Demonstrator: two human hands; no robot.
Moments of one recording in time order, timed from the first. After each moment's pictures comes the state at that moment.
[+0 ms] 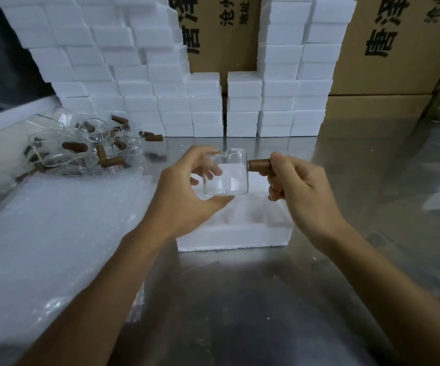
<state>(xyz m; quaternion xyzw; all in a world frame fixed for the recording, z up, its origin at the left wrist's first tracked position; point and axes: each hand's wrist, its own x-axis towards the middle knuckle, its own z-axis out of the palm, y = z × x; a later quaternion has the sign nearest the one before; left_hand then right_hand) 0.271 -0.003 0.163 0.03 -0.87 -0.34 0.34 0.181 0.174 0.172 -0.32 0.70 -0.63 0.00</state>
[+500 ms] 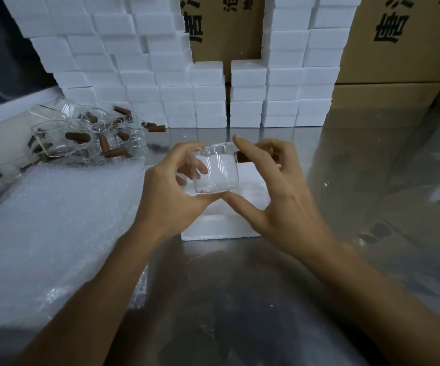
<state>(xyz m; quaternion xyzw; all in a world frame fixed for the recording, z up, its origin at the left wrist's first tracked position) 0.289 -0.001 0.157 0.07 -0.85 -0.33 0.40 0.198 0.163 0.145 -0.48 0.74 -0.39 -0.24</state>
